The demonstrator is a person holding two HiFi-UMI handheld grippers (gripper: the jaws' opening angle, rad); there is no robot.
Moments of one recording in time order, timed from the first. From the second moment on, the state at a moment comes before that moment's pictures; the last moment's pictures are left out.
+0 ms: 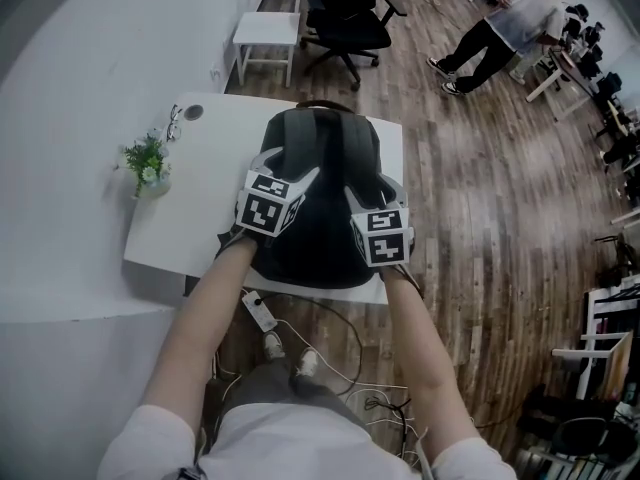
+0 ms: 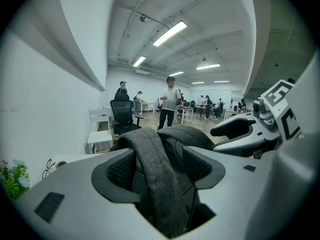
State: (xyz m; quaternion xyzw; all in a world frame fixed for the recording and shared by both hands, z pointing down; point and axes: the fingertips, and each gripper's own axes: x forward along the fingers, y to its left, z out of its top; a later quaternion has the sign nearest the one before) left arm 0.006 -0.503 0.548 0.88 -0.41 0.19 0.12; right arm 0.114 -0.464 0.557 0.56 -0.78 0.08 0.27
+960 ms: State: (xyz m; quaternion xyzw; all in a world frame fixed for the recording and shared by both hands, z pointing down) left arm -0.021 -0.433 0.526 0.87 -0.45 0.19 0.09; right arm 0.111 -0.383 0.526 0.56 -0.79 0.08 0.24
